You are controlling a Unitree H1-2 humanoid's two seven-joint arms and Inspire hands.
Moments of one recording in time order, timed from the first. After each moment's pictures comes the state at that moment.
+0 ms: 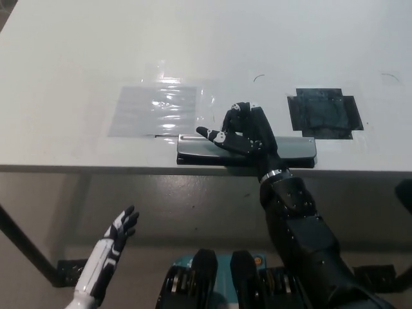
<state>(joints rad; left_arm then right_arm) 0.04 0.18 -0.05 0.11 0.07 -0.30 -0.09 -0.77 0.12 -0.01 1.03 0.11 -0.41 0.03</state>
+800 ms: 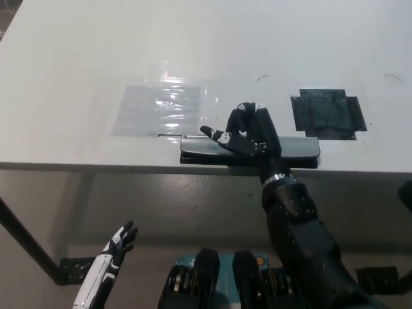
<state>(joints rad) 0.08 0.18 -0.06 0.11 0.07 -0.30 -0.09 -0.74 0.12 -0.04 0.90 0.12 -0.50 0.04</state>
